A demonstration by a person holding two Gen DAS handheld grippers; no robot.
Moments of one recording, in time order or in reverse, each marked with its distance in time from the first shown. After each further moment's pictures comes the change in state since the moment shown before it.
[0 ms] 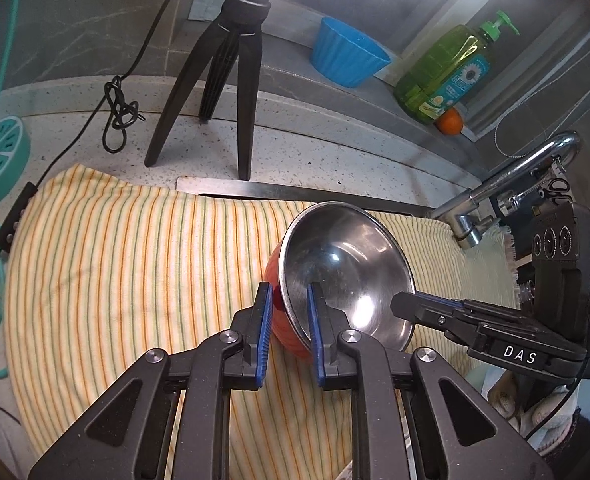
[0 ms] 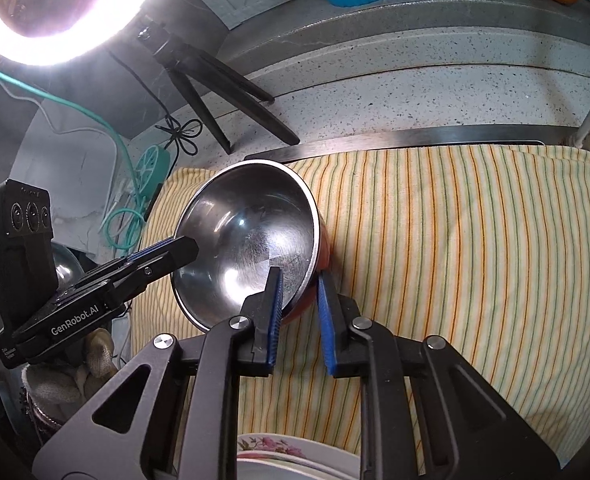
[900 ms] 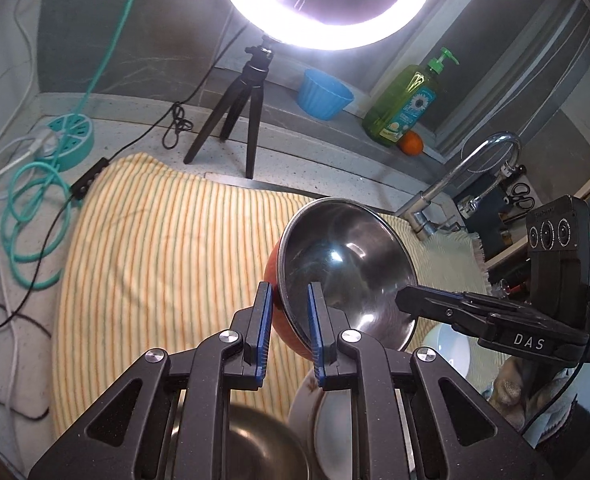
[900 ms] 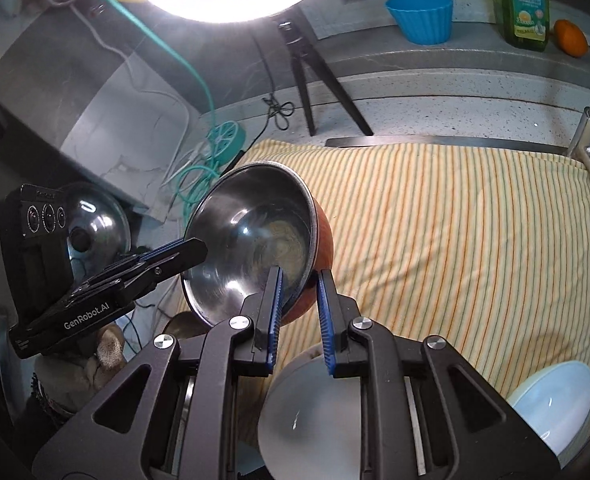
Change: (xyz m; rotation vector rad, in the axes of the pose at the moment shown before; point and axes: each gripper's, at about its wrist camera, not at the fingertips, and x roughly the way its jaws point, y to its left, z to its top) left arm -0.113 -0.014 -0.088 -0.026 -0.167 -0.004; right arm -0.079 0.073 -0.079 -0.174 -0.055 0.067
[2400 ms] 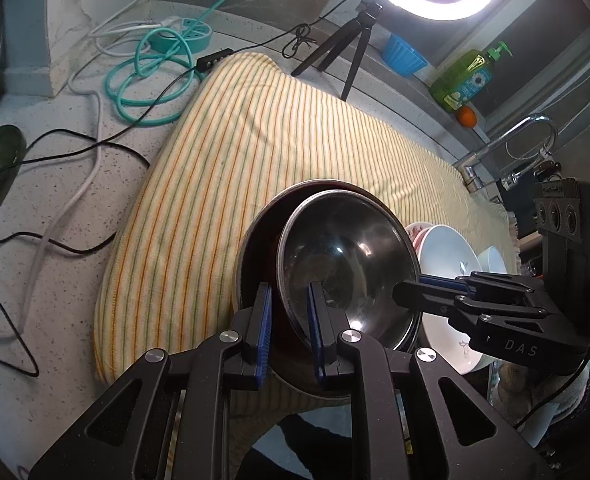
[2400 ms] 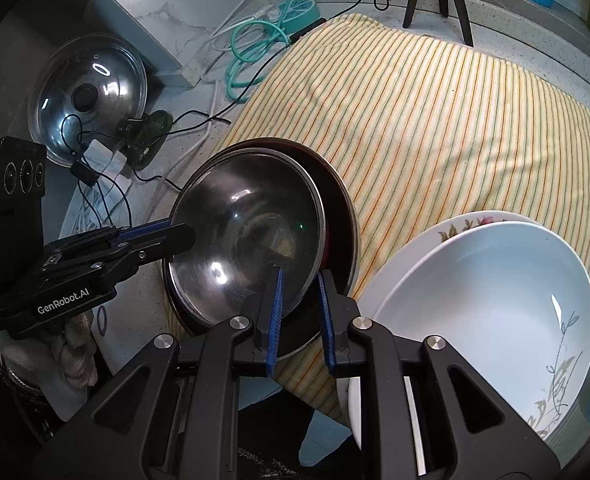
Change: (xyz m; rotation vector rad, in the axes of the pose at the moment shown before) left arm -0.048 0.073 -0.121 -0.168 0.093 0.124; right arm 0.079 0.094 -0.102 -0.224 0.266 -0.031
